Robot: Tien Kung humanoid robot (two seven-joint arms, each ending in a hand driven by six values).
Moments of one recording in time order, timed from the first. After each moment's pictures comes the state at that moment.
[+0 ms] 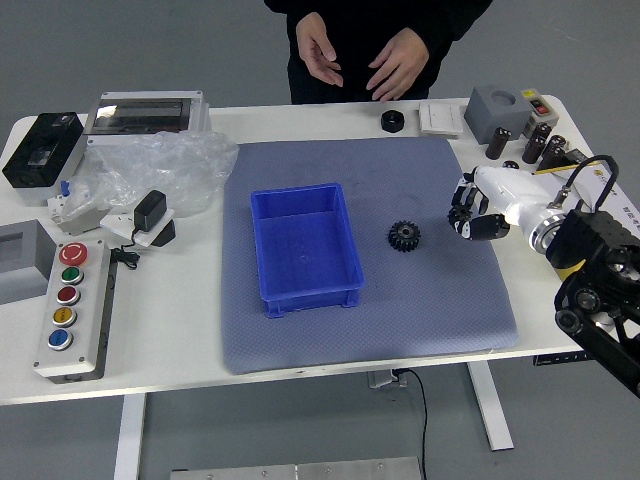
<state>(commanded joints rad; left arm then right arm) -0.01 0.13 -1.35 -0.18 1.08 -0.19 0.19 0.43 -0.56 0.92 1.54 -1.94 0.05 -0.37</state>
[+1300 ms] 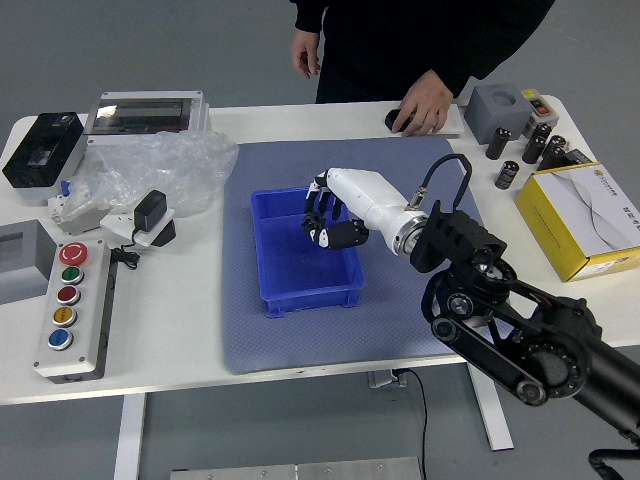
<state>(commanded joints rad) 0.00 0.13 -1.35 -0.18 1.11 -0.19 0.20 0.55 -0.20 0.76 1.49 -1.92 0.05 -0.38</state>
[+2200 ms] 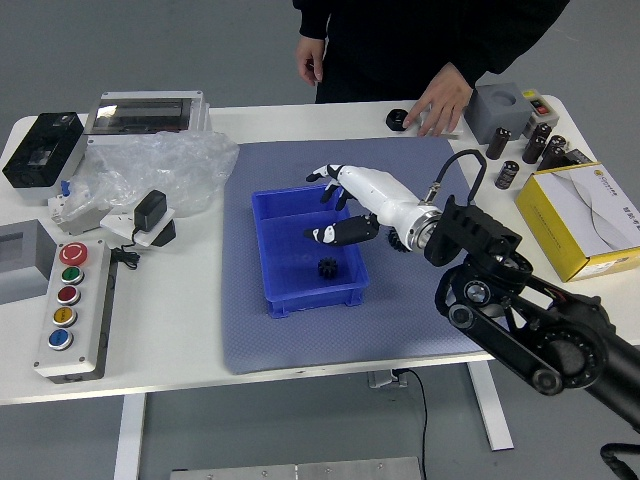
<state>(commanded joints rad) 0.00 0.12 -1.36 -0.18 1.11 -0.19 0.20 0.57 -0.28 0.82 1.49 -1.83 0.06 -0.34</state>
